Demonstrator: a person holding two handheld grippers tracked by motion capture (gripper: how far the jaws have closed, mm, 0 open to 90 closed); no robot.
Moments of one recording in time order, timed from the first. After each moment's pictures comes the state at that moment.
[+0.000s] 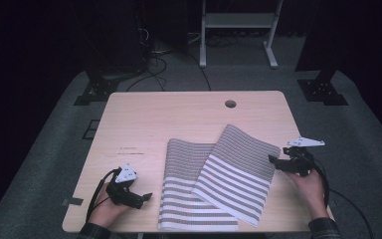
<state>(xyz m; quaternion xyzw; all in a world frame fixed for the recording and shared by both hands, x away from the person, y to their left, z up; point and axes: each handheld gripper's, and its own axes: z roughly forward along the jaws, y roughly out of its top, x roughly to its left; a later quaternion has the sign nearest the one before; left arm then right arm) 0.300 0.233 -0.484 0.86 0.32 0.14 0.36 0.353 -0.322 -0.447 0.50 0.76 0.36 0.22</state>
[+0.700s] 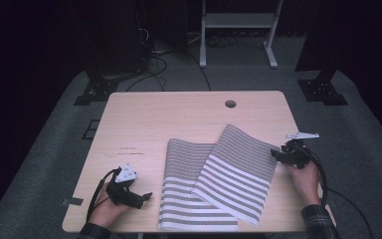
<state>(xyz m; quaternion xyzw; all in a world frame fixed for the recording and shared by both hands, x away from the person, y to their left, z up) 0.300 0.233 -0.484 0.86 0.32 0.14 0.36 0.389 -0.334 -0.471 0.54 0.75 0.32 0.20</state>
